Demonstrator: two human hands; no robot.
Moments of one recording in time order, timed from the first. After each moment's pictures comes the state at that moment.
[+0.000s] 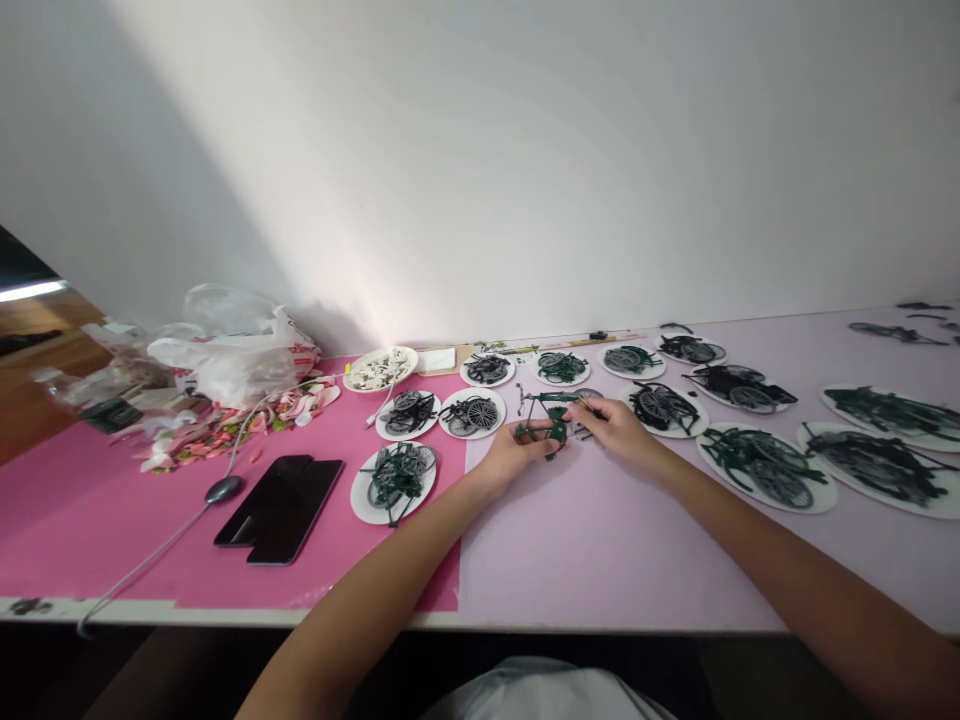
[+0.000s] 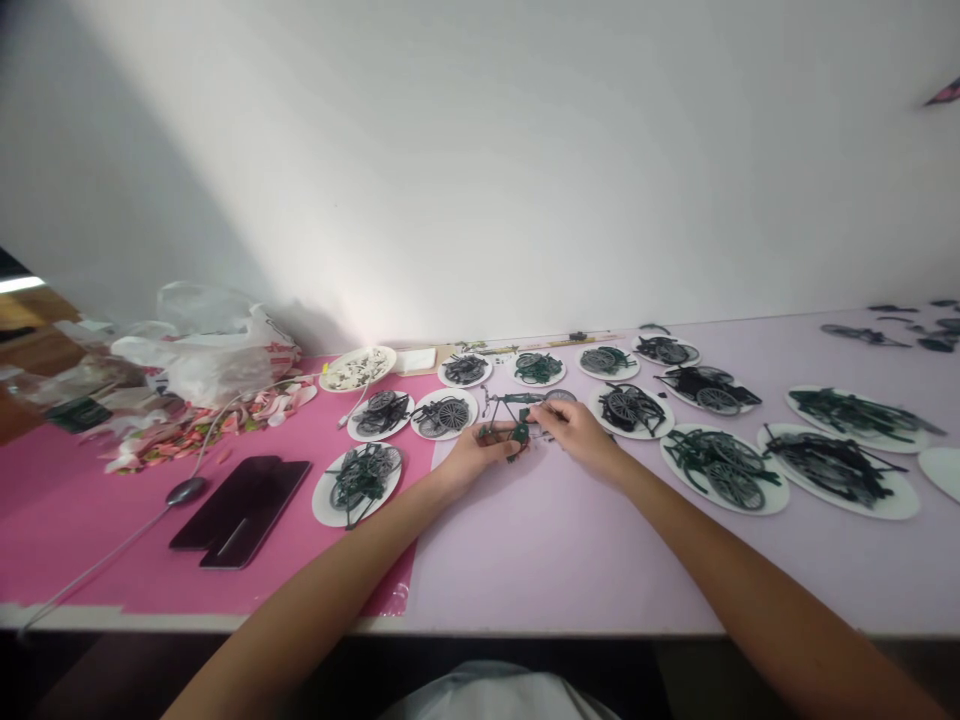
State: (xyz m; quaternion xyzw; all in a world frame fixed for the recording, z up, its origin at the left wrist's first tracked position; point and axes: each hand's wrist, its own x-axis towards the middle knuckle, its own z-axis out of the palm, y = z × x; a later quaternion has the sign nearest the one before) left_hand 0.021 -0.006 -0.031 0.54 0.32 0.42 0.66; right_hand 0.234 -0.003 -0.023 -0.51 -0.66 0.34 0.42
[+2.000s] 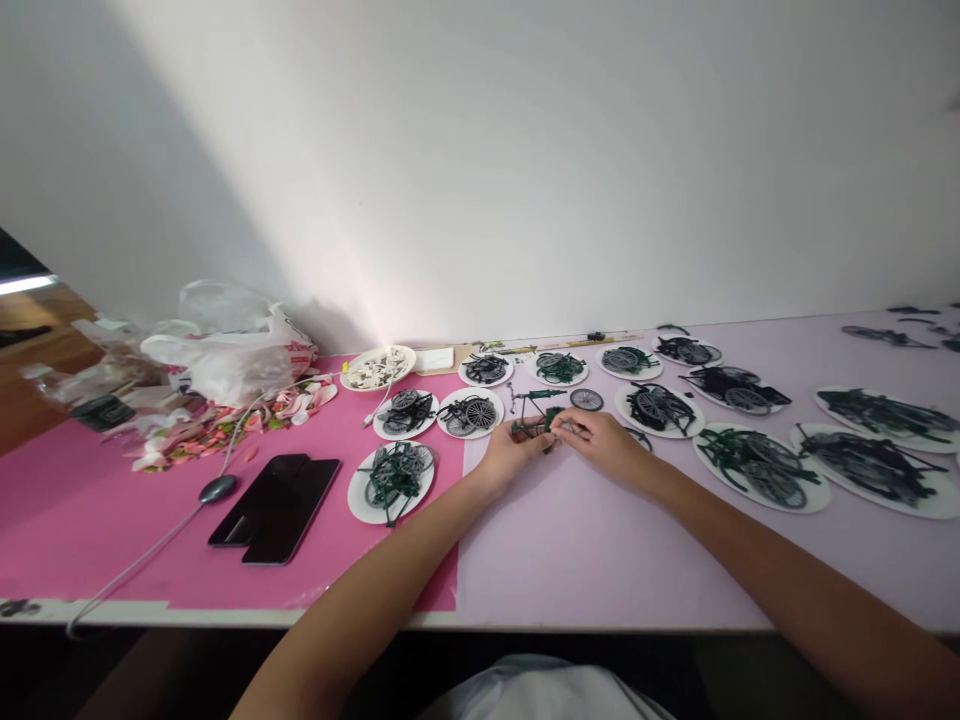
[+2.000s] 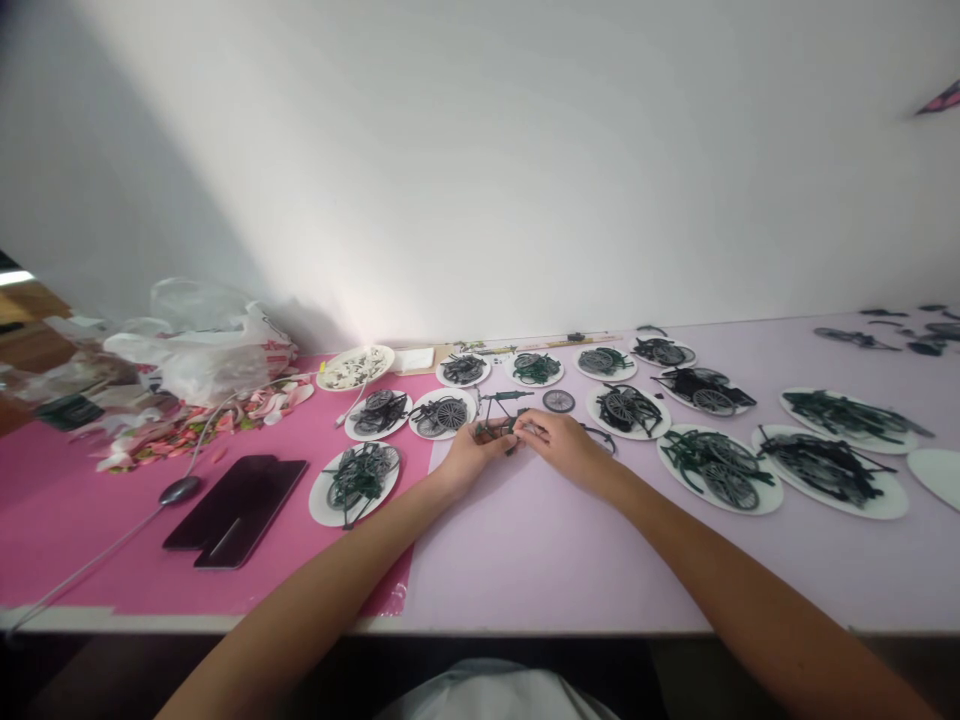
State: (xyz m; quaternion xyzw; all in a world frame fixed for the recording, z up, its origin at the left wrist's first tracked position) left_hand 0.026 -0.007 -0.031 0.54 0.31 0.45 0.63; right_hand 0.226 -0.009 -0.032 -0.46 -0.75 0.28 0.37
